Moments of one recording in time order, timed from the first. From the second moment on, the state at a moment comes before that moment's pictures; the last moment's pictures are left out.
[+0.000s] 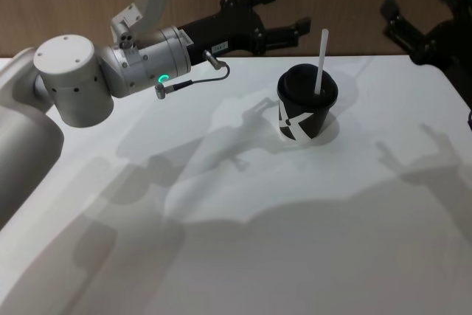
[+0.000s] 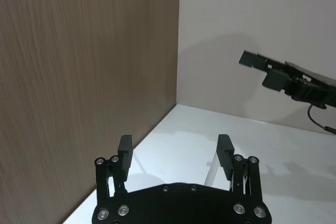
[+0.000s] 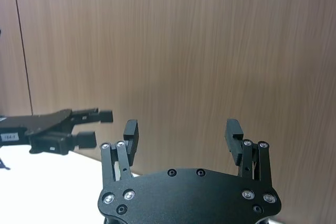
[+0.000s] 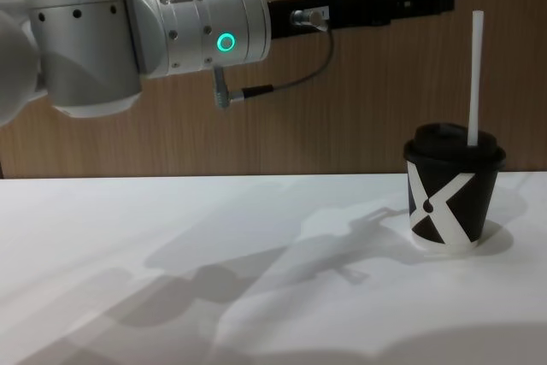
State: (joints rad) left arm -0.85 0.22 0.69 -1.12 -0.67 0.00 -0.67; right arm 0.11 0.44 -0.03 -1.81 0.47 -0.05 0.32
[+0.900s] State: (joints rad) left arm -0.85 0.22 0.70 -1.12 -0.64 0.04 -0.70; right arm 0.07 0.48 -0.04 -1.86 0.56 0.07 0.36
